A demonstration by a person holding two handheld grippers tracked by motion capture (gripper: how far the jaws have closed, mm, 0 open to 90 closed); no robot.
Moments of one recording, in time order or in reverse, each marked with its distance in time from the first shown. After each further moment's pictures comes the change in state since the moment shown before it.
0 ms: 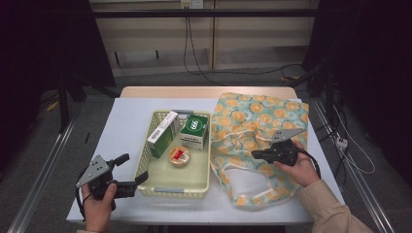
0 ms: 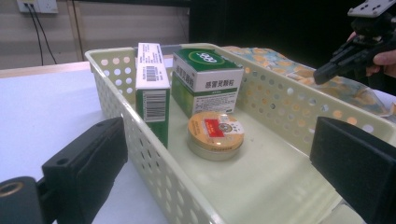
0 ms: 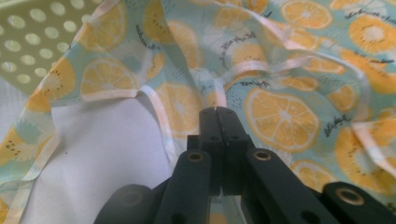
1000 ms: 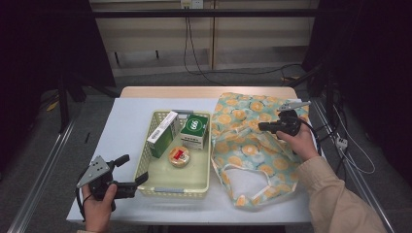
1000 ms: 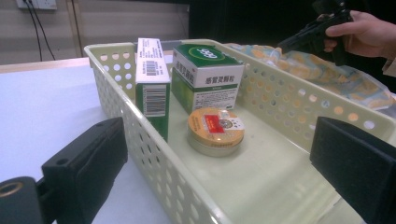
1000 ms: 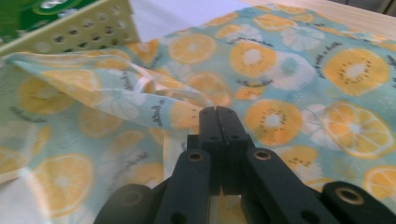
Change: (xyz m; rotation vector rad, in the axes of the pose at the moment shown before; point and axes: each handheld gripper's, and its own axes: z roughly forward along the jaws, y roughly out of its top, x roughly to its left) left arm 0.001 -0.003 0.001 0.008 -0.005 -0.007; right arm -0.086 0.025 0.010 -0.040 -0.142 0.181
